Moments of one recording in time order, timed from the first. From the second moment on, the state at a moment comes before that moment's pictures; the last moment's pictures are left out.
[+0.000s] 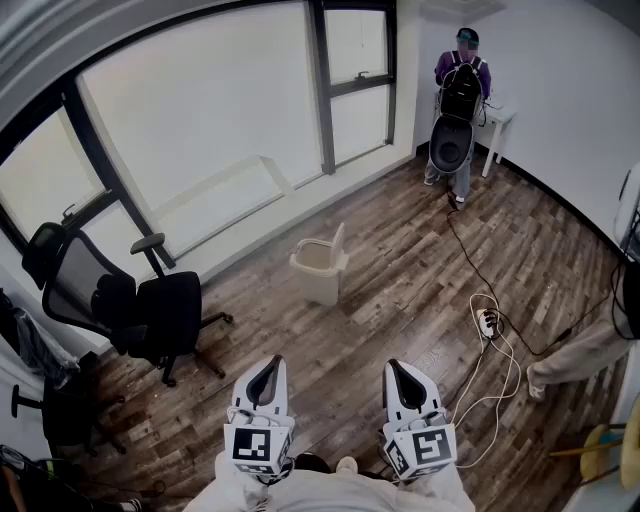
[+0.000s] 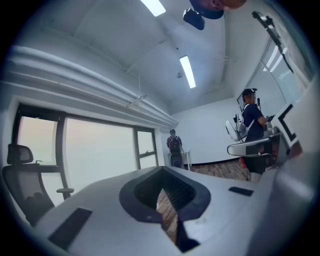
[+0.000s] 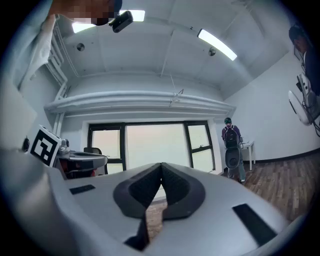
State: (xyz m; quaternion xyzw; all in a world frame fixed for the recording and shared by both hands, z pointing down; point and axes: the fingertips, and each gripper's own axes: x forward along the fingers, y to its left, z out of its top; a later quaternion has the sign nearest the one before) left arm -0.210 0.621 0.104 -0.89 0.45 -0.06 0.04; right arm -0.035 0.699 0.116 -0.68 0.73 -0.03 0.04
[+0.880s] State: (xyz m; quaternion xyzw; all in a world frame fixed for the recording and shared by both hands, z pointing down) left arm -0.132 0.530 0.122 -0.91 0.40 -0.05 0.06; right arm 0.018 0.624 0.141 -0.70 0.72 -0.03 0.03
